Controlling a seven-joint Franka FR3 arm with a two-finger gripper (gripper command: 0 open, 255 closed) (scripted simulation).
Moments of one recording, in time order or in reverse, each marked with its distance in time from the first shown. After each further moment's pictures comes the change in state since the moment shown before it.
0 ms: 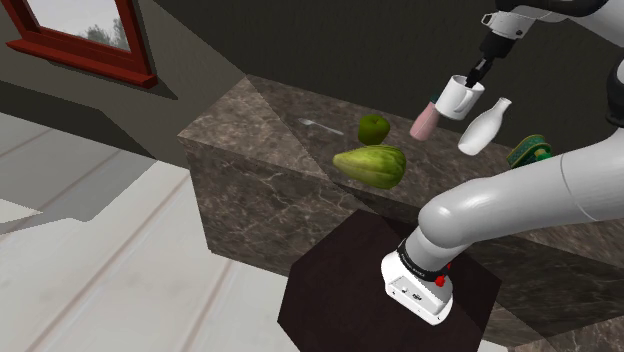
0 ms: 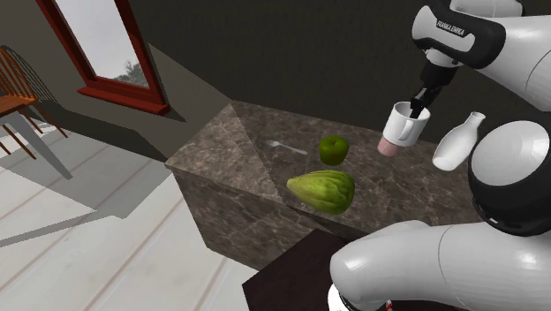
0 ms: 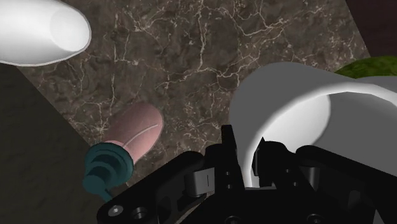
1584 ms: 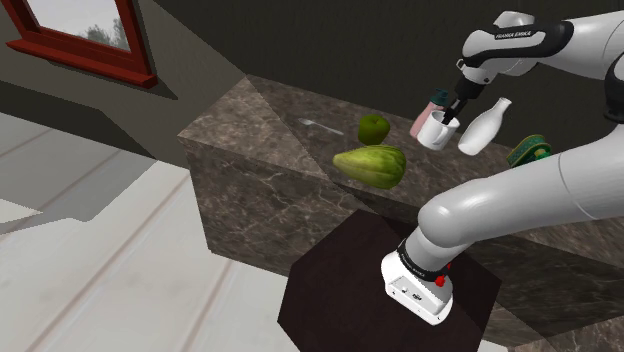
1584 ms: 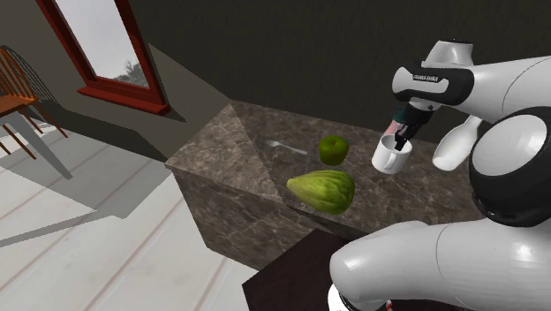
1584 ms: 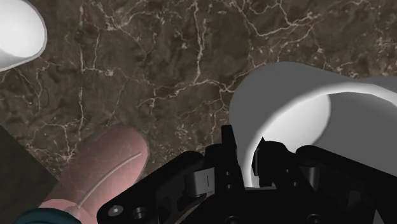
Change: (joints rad) arm -0.015 0.015 -0.079 -0.302 -0.041 0.320 0.008
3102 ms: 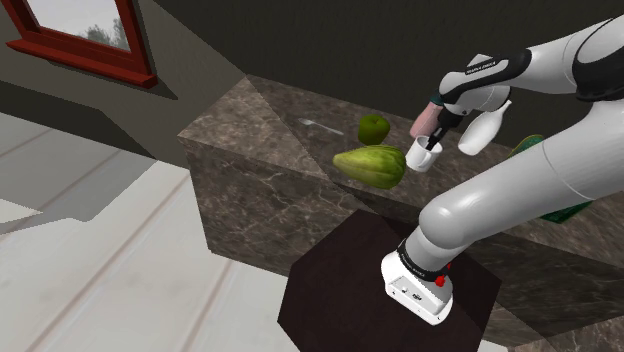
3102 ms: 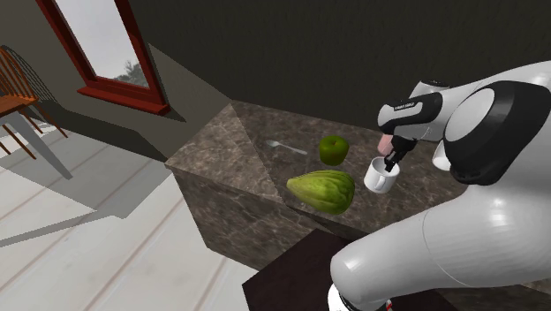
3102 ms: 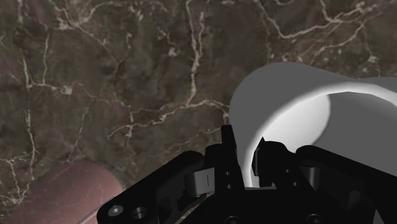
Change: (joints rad) arm 0.040 0.148 -0.124 -0.174 0.025 0.312 -0.047
